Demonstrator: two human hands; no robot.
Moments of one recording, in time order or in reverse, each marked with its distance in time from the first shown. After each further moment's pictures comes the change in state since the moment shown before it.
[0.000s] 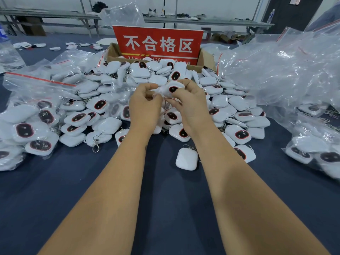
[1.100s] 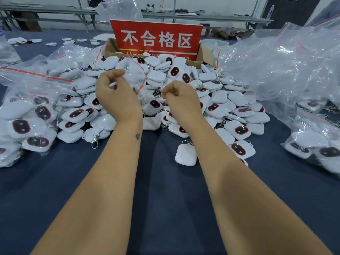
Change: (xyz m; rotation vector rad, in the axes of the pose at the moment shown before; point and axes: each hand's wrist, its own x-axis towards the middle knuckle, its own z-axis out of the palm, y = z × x) left_hand 0.010 0.014 -0.015 -0.296 0.600 0.061; right_hand -0.004 0.008 0.002 -0.726 -0.024 -0.144
